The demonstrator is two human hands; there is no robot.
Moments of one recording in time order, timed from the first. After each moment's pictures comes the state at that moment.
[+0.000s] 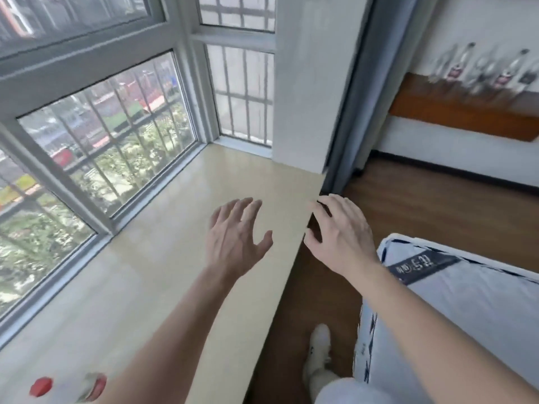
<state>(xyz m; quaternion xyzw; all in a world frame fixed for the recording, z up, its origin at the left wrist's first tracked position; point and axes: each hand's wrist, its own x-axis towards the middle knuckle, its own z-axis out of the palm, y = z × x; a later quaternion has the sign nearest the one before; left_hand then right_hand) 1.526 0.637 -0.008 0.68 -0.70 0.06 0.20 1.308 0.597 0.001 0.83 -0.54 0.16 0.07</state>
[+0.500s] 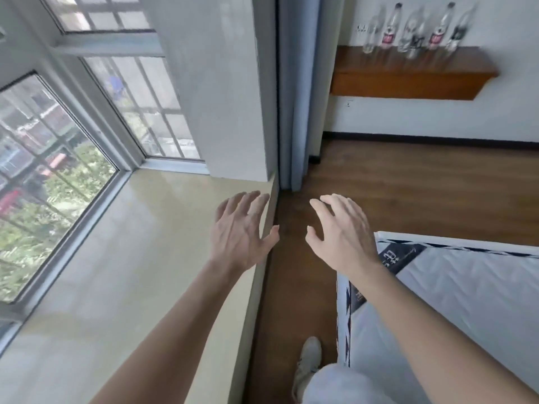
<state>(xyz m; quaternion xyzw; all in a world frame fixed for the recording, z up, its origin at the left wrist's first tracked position) 1.363 0.426 -0.029 0.58 -0.79 0.05 0.18 1.147 0.446 -0.041 0.74 -0.64 0.20 0.06</state>
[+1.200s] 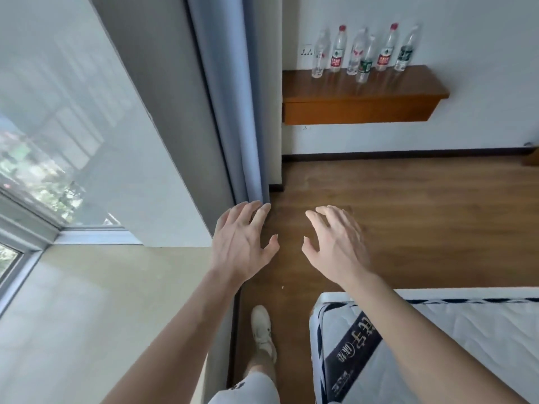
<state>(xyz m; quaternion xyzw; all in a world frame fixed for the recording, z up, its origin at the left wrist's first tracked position) 1.181 0.151 -0.025 0.52 -0.84 0.00 0.16 0.980 0.203 -0.045 0.69 -0.70 0.19 0.07</state>
